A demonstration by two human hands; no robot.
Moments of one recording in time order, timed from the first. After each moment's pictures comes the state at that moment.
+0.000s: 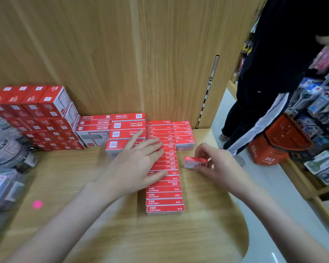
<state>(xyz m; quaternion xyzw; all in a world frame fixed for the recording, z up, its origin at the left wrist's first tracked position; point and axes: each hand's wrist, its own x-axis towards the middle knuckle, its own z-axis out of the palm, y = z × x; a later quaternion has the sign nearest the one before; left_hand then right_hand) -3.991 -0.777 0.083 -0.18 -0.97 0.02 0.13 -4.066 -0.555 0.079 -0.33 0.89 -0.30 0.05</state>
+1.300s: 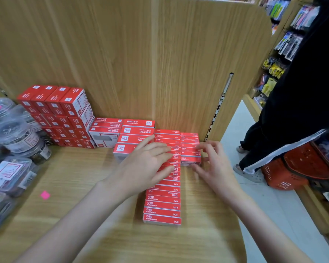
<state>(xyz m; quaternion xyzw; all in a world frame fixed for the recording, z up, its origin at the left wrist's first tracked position) -4.001 -0.766 0.087 -0.14 -0.97 -0.05 0.20 -4.098 -0.577 0.053 -0.32 0.87 -0.38 -0.04</state>
